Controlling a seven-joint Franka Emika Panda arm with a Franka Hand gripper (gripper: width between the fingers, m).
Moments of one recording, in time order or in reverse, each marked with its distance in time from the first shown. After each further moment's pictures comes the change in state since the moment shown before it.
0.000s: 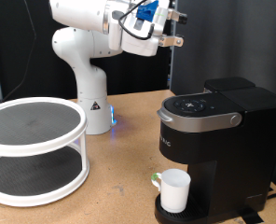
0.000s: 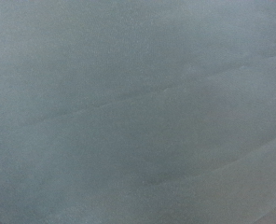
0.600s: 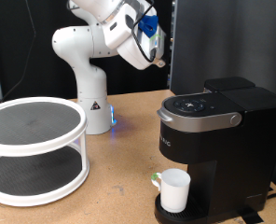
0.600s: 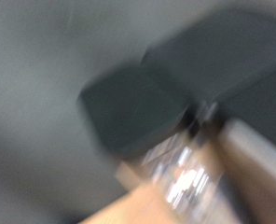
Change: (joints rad) arm -0.053 0.020 0.019 0.092 -0.750 -0.263 0.389
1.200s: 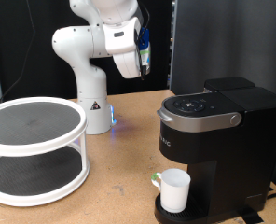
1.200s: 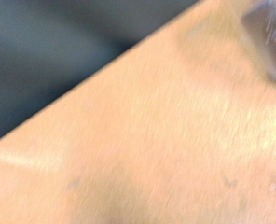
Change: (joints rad) arm -0.004 0.076 0.047 0.094 -0.425 -0.262 0.108
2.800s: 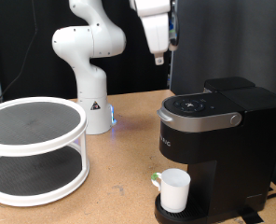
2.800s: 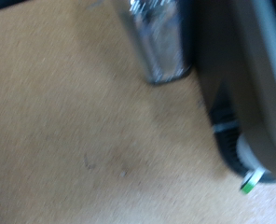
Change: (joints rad) arm 0.021 -0.034 0.142 0.067 -0.137 0.292 -0.023
